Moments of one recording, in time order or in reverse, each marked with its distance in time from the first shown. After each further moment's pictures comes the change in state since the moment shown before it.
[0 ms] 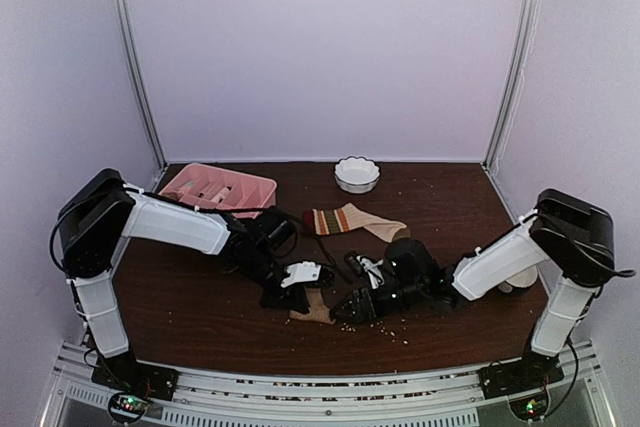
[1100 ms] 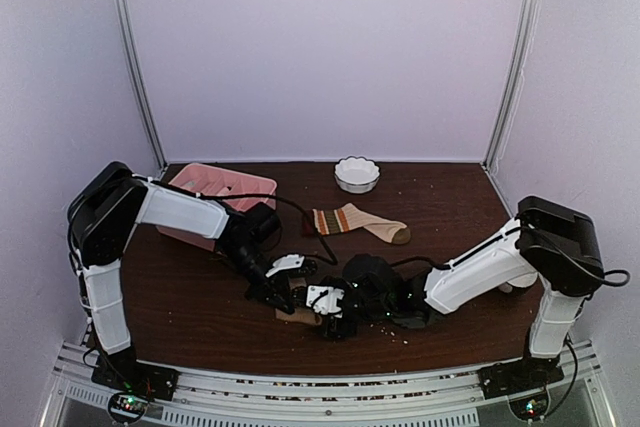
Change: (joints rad) left arm 0.142 0.091 0.073 -0.234 0.260 0.092; right arm 0.227 0.062 0.172 -0.069 0.401 -1.048
